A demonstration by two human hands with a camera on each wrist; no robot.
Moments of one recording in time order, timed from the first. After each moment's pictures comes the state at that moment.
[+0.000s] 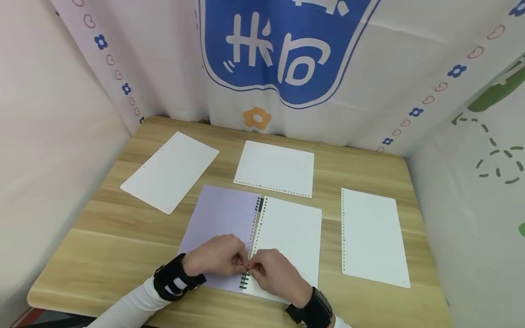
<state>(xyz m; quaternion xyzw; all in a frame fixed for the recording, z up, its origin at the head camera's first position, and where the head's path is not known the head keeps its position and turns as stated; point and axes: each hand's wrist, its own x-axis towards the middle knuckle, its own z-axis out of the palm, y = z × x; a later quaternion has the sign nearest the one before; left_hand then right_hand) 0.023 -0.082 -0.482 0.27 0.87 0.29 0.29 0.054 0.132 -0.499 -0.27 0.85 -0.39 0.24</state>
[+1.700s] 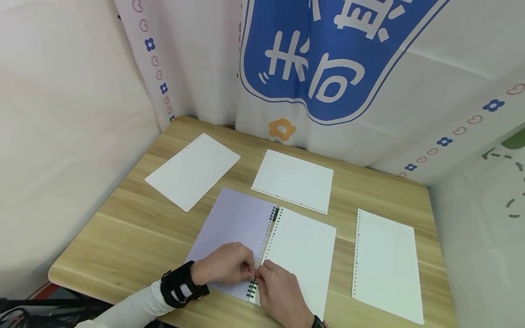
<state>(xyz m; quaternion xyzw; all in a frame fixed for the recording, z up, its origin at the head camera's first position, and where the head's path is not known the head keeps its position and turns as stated) 0.024 -0.056 -0.496 0.29 0.88 0.31 0.23 0.081 0.147 -0.508 -0.26 0.92 -0.28 0.04</state>
